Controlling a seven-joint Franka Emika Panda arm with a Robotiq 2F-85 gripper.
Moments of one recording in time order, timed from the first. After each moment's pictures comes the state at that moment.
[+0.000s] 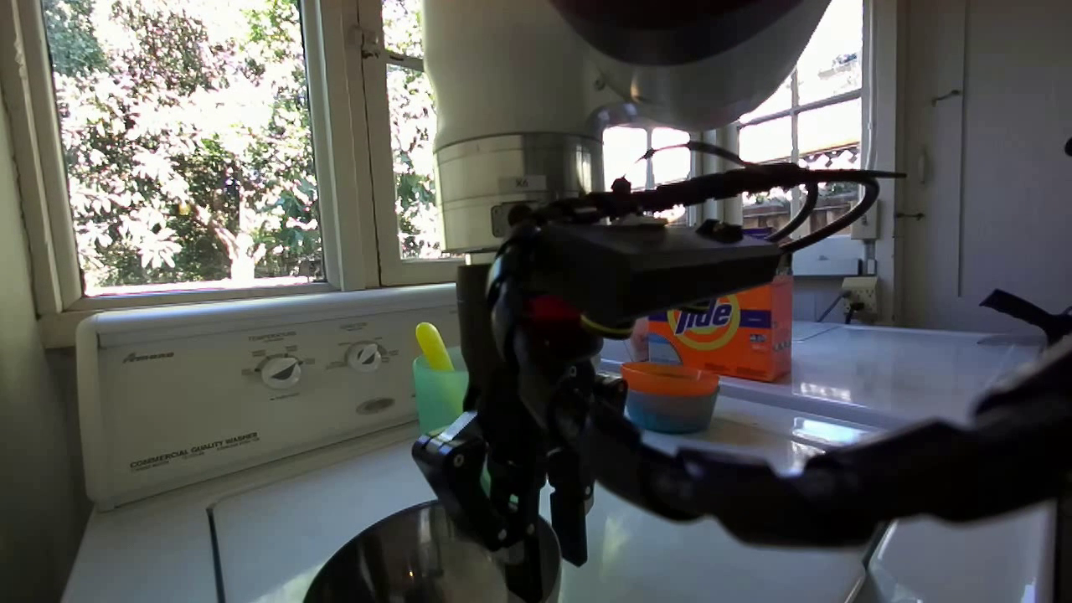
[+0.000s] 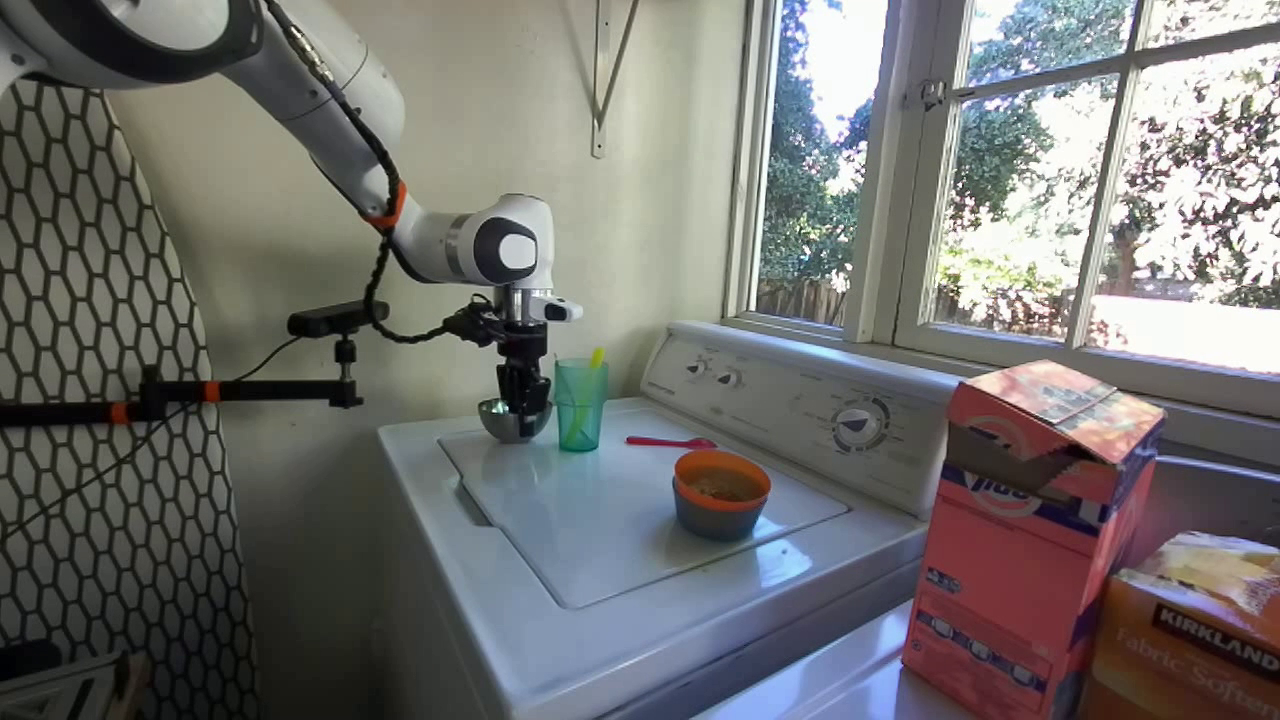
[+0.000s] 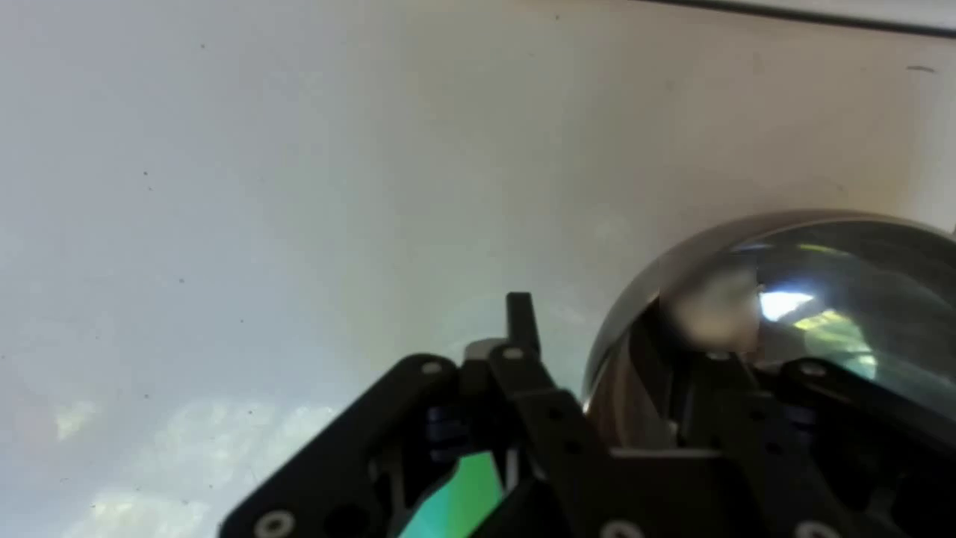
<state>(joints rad) 0.29 0.25 0.20 -1.92 -0.11 2.18 0.43</state>
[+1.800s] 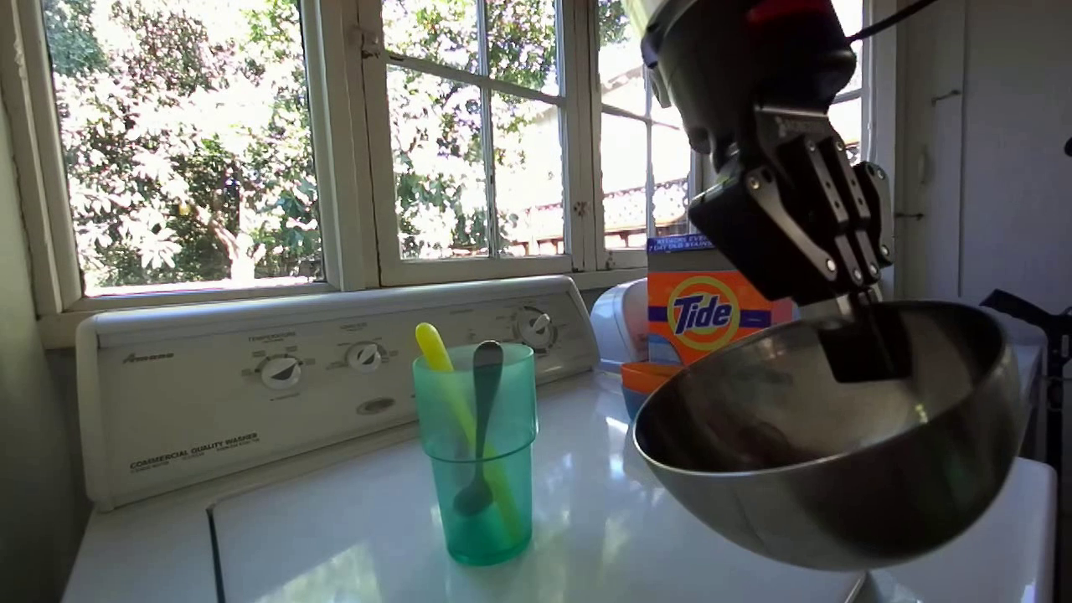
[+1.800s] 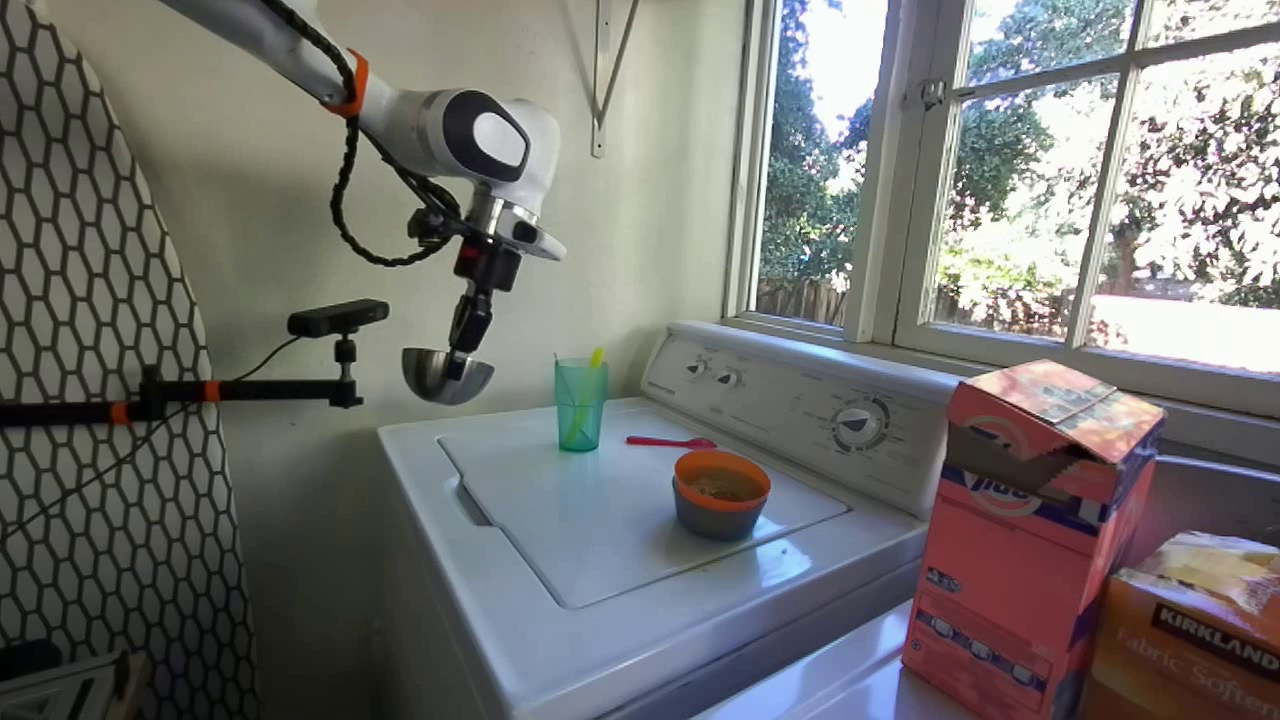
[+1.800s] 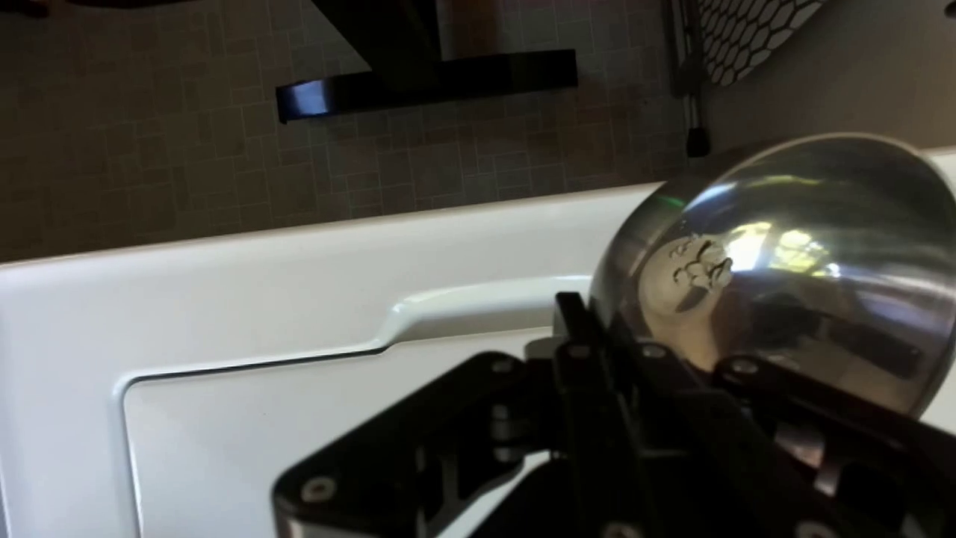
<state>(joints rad) 0.21 -0.05 0.18 -1.97 0.06 1.62 0.49</state>
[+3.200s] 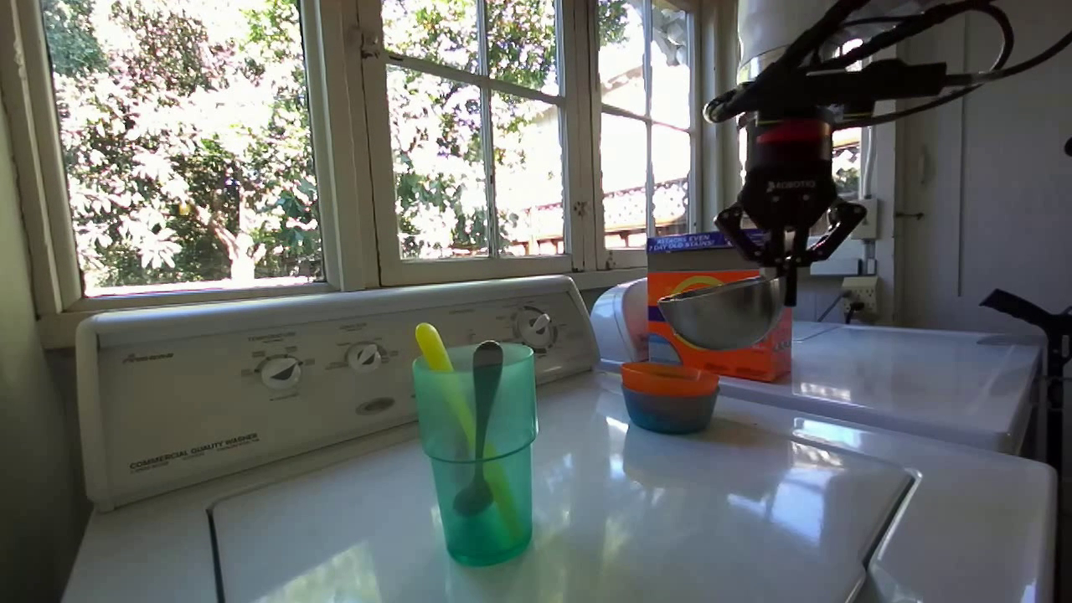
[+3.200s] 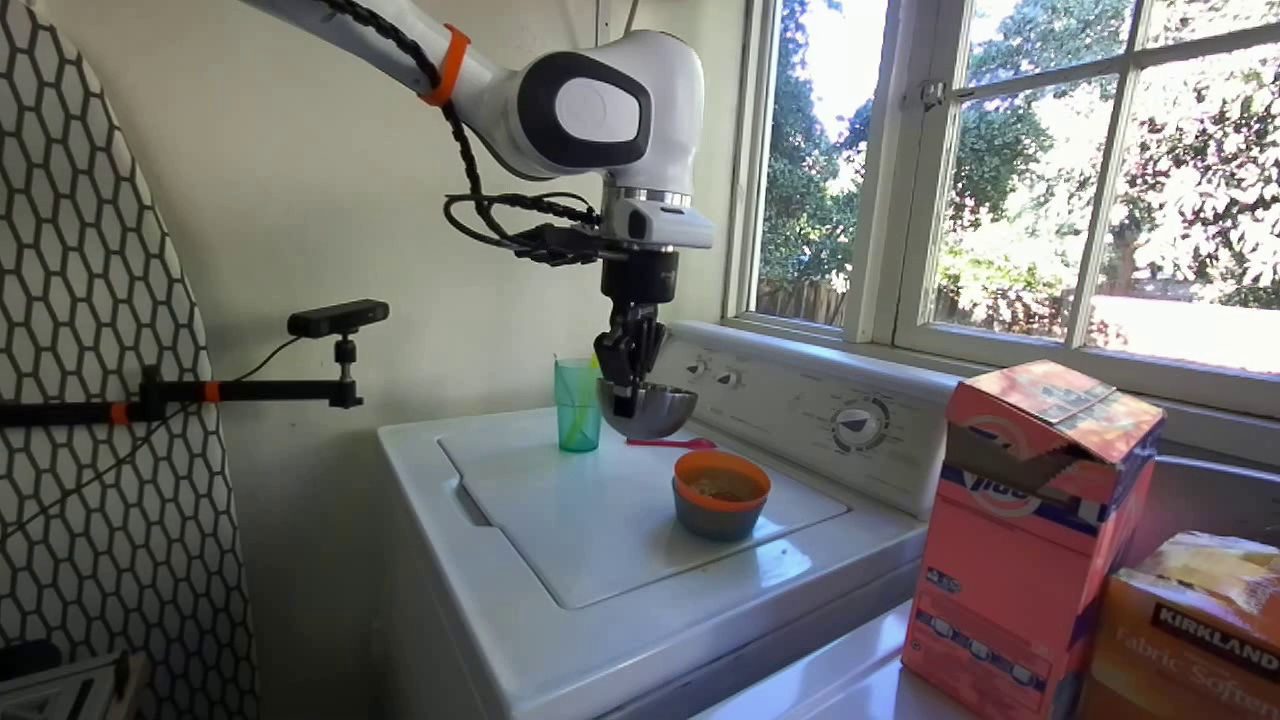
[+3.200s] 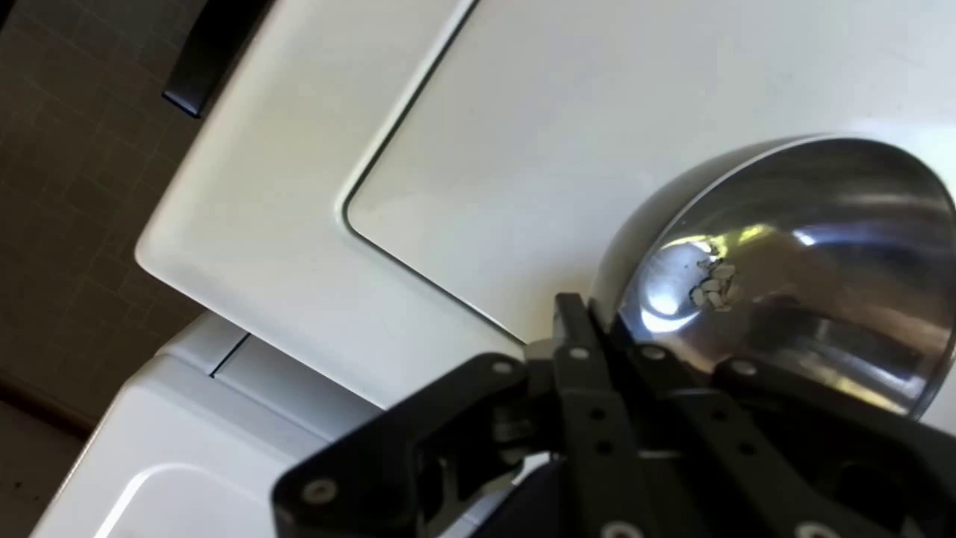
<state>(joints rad) -0.05 -0.06 -0.04 -2.00 0.06 1.95 0.83</state>
